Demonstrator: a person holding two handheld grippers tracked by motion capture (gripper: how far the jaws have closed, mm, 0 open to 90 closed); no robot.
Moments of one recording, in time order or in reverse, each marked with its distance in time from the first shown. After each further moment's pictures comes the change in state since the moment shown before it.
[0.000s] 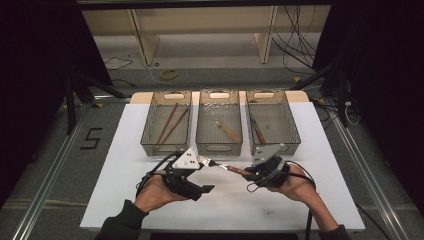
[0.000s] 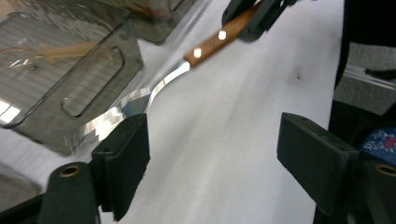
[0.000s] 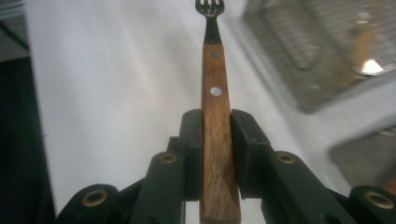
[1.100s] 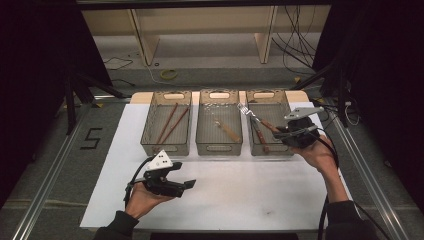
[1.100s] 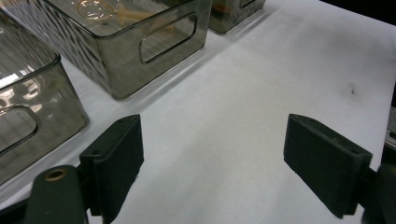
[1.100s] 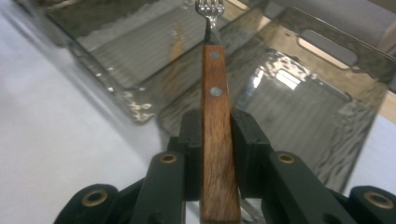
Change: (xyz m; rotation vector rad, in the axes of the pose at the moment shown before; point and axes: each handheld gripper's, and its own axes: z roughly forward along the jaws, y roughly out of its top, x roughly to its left) left arm 0.030 -0.065 -0.008 -0.123 0.107 -0.215; right arm -0.100 -0.010 -0.044 -0.078 -0.310 0.282
